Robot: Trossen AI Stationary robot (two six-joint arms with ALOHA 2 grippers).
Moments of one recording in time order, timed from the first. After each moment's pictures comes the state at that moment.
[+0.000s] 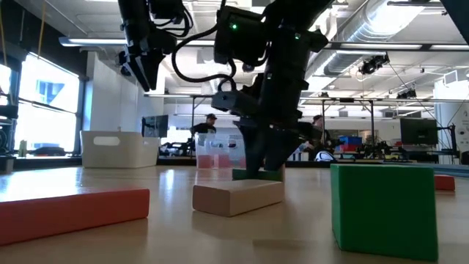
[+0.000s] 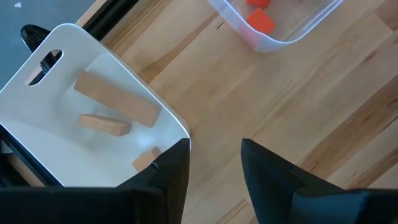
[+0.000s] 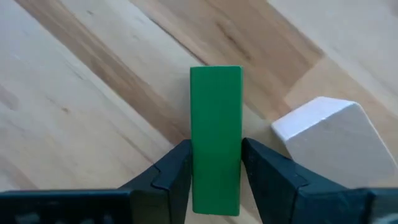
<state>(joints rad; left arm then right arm) 0.61 1.41 1.29 -1.15 -0.17 -0.28 0.08 2.09 1.40 -0.67 0.06 0.92</state>
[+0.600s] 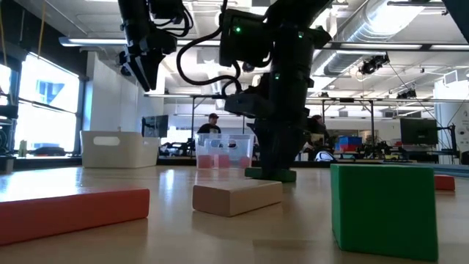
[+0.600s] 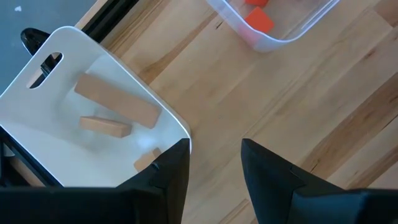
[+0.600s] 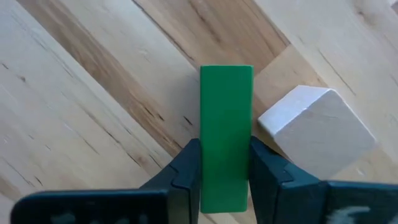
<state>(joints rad) 0.61 1.41 1.29 -1.15 -0.17 -0.26 0.08 2.09 1.40 -0.75 0.06 0.83</state>
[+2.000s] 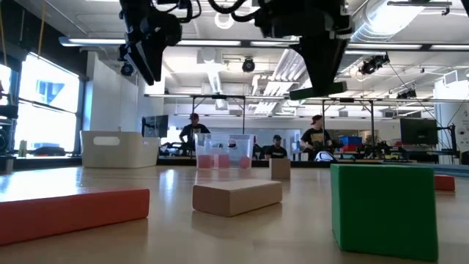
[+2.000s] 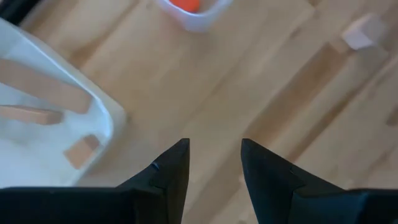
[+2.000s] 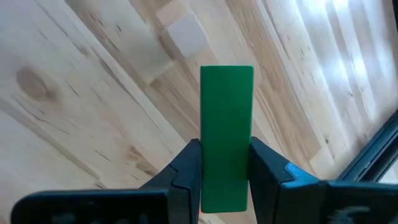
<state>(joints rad) 0.41 1.41 1.29 -1.15 -0.10 -0.44 0.28 2.07 1.85 -1.57 0.33 0.93</state>
